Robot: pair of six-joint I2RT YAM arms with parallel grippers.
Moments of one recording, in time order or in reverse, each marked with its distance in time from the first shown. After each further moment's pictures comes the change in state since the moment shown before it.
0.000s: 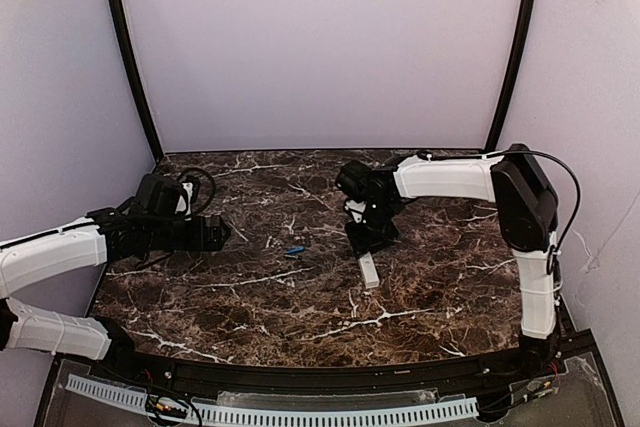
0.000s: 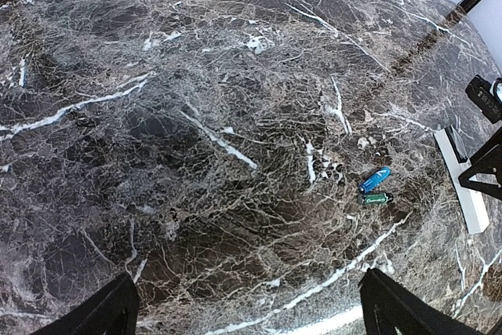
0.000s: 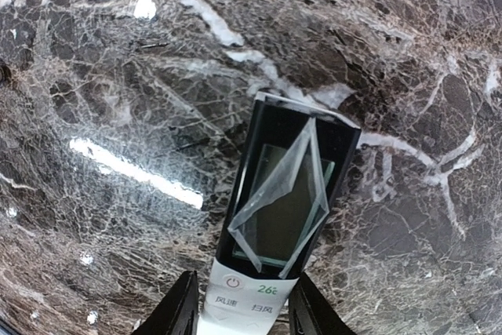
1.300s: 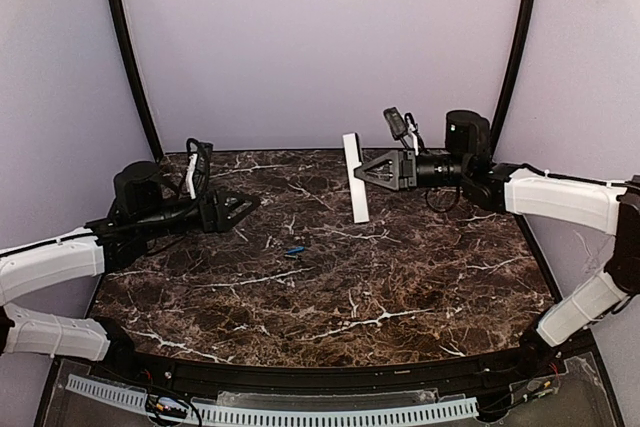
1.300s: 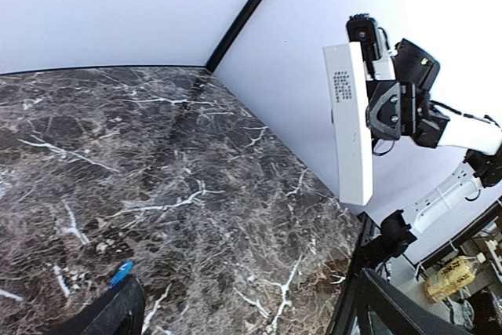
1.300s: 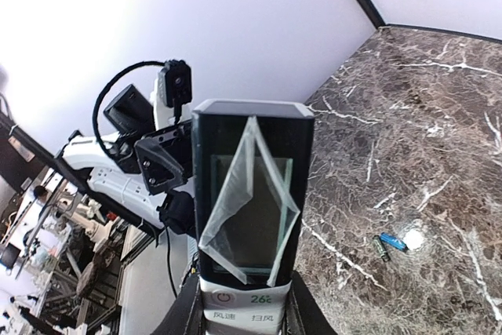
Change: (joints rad) left arm -0.021 -0.068 -0.073 0.587 0.581 -0.072; right arm -0.210 -0.657 -0.575 1.115 -0.831 0.190
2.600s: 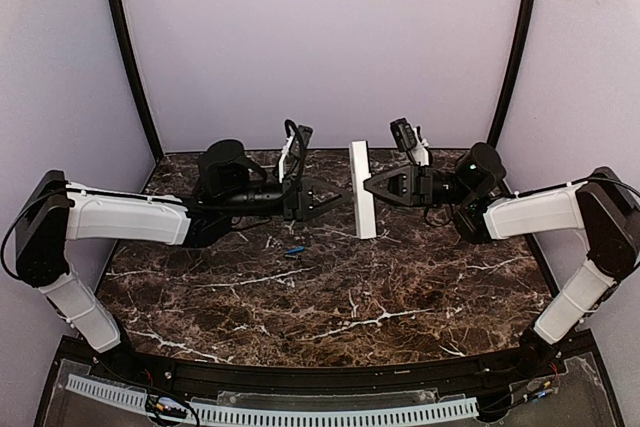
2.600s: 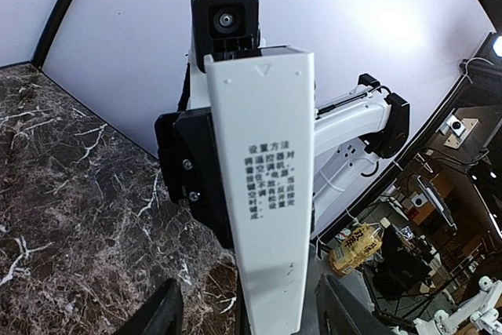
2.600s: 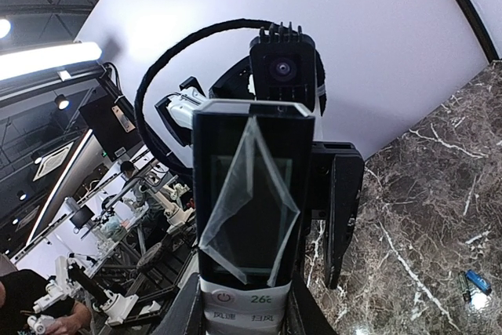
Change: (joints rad) left arm -0.278 0.588 0.392 0.413 0.227 -0.166; right arm -0.006 0.135 -0.259 0.998 -0.261 0.486
